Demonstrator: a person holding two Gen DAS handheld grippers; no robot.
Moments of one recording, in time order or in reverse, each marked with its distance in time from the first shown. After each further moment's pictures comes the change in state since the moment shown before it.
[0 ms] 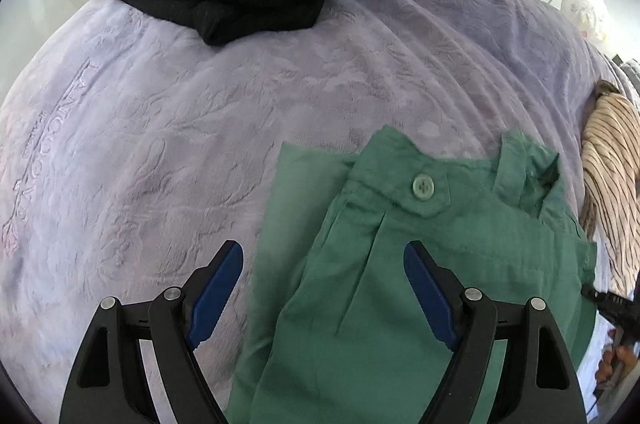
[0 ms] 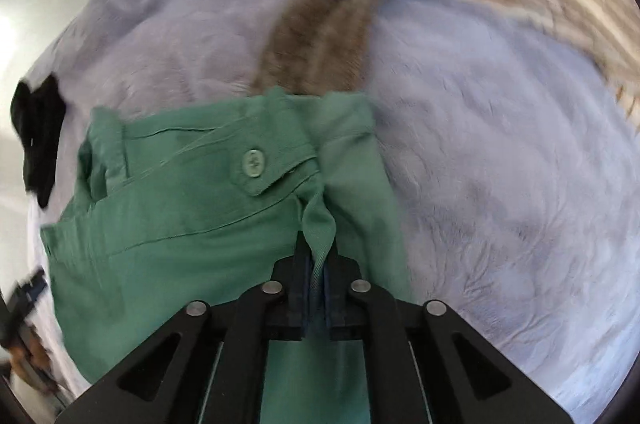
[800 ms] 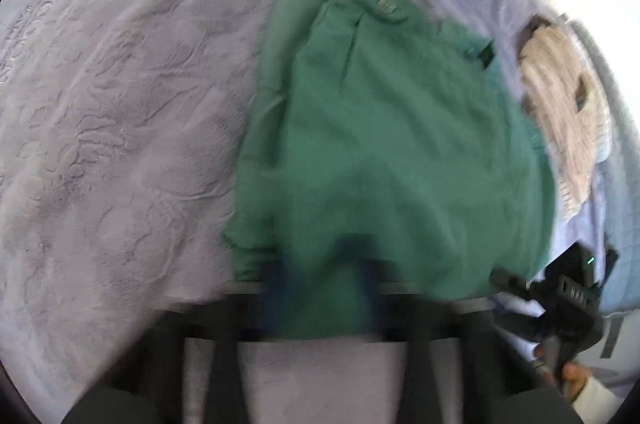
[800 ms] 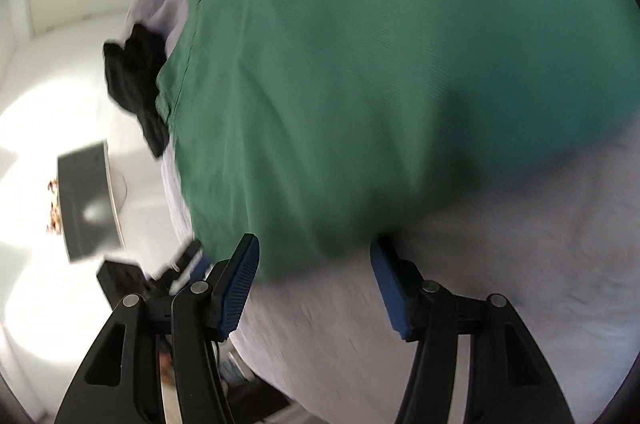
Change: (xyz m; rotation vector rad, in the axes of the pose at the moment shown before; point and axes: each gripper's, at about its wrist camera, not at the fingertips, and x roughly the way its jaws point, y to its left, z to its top) left arm -0.023 0.047 -0.113 0.068 0.206 -0.231; right arm 0.042 0.107 -0.226 0.344 0.255 0.574
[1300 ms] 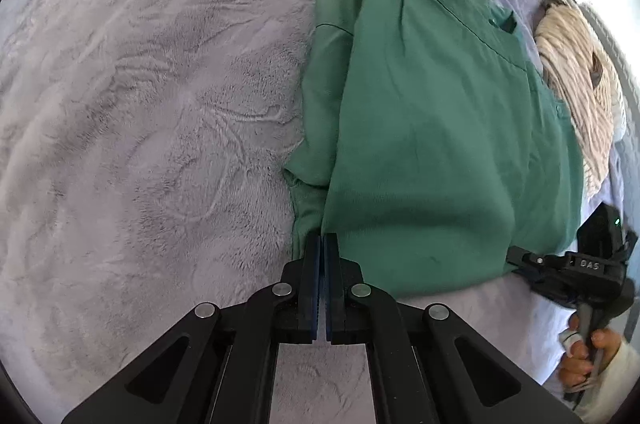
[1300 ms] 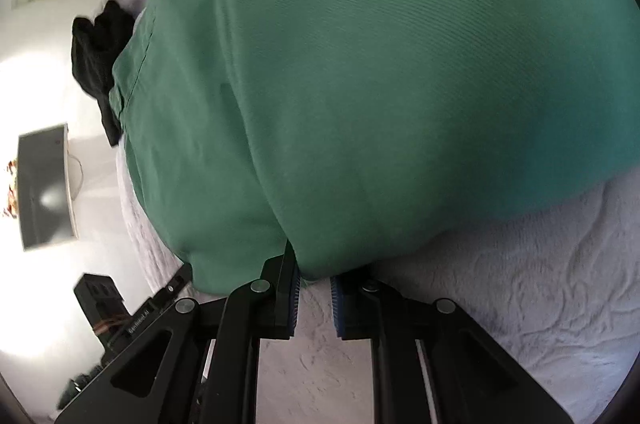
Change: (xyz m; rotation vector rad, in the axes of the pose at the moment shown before) left arm 0.009 0.022 -0.036 0.033 0.010 0.065; right arm 0.026 0.008 -0.003 -0.117 0.027 -0.189
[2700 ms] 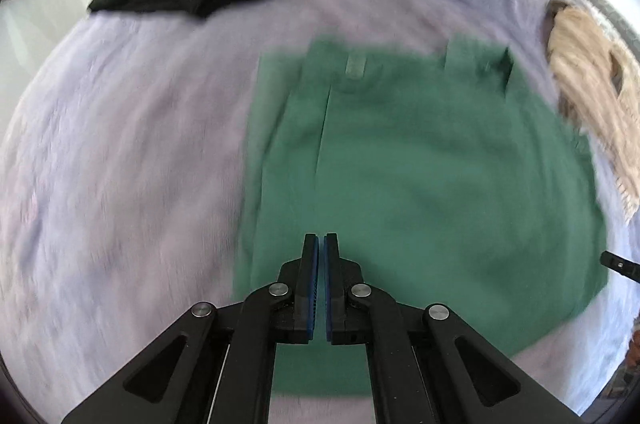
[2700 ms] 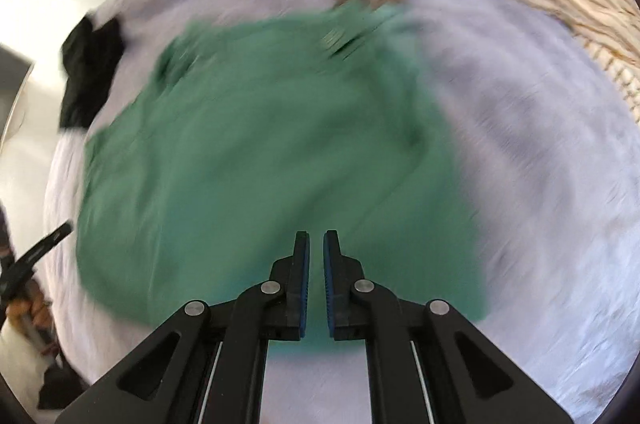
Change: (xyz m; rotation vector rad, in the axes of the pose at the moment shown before) left arm -0.008 -0.073 0.052 0.062 -0.155 0.214; right arm -0.166 -0.012 0.071 -0.388 -0.238 -0.362
